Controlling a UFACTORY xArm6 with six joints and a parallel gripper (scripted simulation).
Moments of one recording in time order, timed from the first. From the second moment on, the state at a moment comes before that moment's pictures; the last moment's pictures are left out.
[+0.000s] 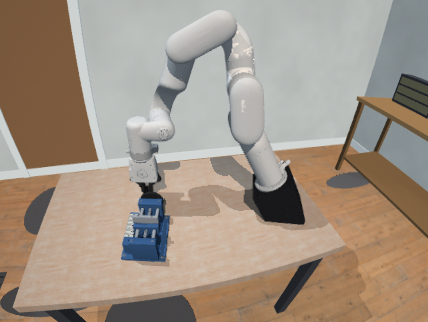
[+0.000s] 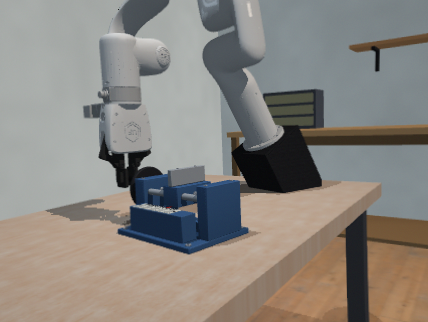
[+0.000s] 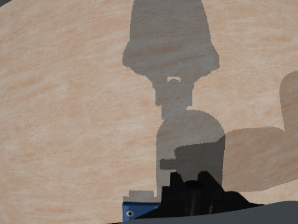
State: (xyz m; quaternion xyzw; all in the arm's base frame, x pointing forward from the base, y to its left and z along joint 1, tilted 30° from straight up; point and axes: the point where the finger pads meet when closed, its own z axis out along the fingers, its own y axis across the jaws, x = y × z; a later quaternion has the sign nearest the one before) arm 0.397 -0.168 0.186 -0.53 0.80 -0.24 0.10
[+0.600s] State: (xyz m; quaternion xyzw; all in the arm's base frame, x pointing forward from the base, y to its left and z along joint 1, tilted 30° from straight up) arm 0.405 -0.172 0.181 -0.53 0.80 -0.24 0.10
